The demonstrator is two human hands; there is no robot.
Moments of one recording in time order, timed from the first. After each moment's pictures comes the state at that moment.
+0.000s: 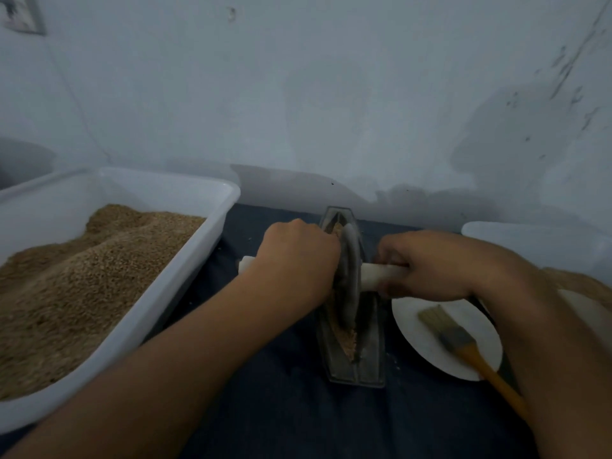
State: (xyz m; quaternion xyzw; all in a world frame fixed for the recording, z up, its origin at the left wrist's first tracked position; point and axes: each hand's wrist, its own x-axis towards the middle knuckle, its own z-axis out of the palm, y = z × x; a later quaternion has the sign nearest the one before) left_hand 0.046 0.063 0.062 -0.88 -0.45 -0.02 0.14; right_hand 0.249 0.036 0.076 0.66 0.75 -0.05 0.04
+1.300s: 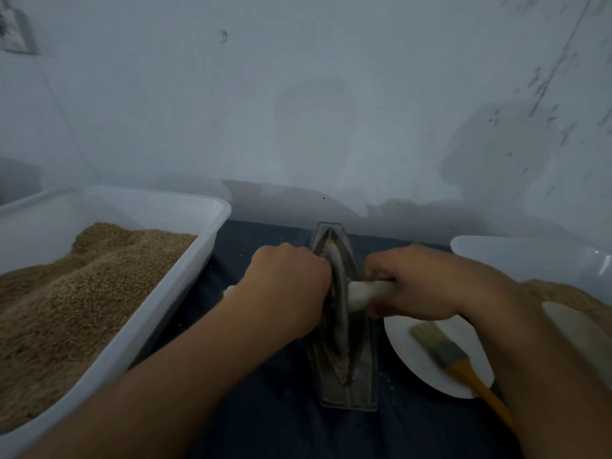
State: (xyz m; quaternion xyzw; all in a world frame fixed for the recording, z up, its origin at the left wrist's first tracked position) left_hand 0.043 0.059 0.066 -0.89 -0.45 0.00 0.10; right_hand 0.242 0.033 0.078 0.65 0.76 -0.05 0.03
